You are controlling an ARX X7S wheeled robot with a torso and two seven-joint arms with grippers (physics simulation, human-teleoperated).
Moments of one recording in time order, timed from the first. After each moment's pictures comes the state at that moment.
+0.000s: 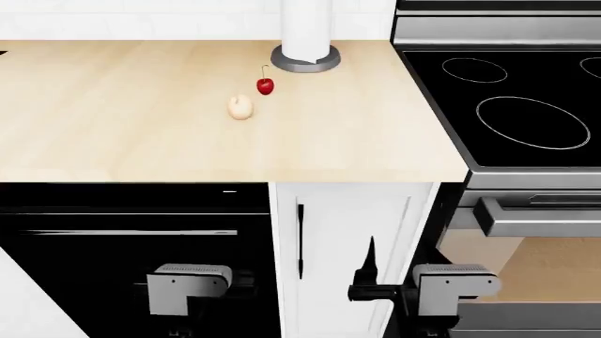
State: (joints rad) left arm -0.02 -0.05 0.07 0.12 -0.05 -0.10 -0.04; right arm 0.03 0.06 -0.06 -0.11 0.04 0.08 0.07
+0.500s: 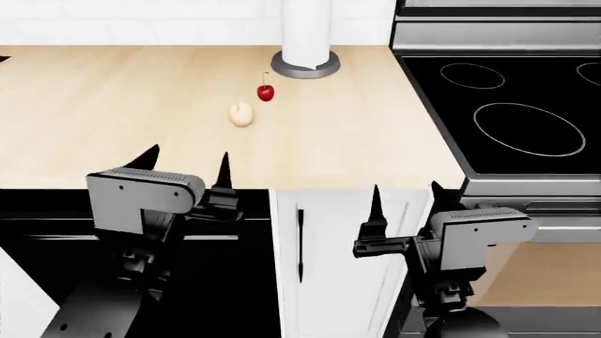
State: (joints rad) left arm -0.34 -0.16 0.04 0.64 -0.20 -0.76 -0.03; right arm 0.17 0.14 -0.07 -0.44 0.13 0.42 0.06
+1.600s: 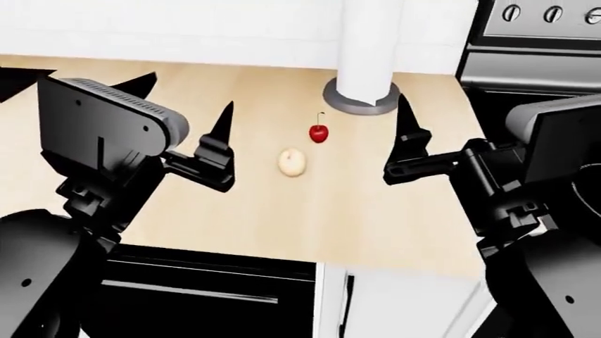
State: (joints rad) left arm -0.73 -0.32 -0.01 0.80 -0.41 -1.22 0.09; right arm 0.58 0.26 0.09 -0.73 0.44 0.97 0.03
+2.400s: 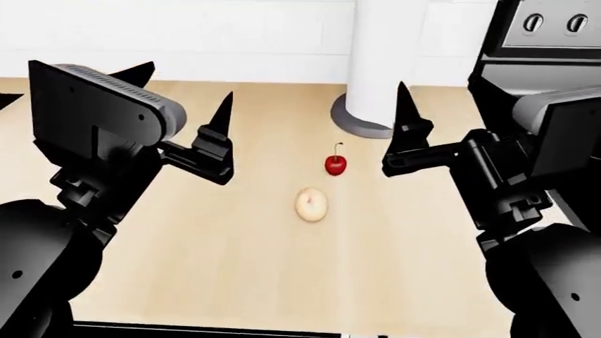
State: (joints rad) left arm -0.78 -0.33 -0.01 0.79 -0.44 -1.24 0.09; right arm 0.60 0.26 0.08 -0.73 0.47 0.96 0.05
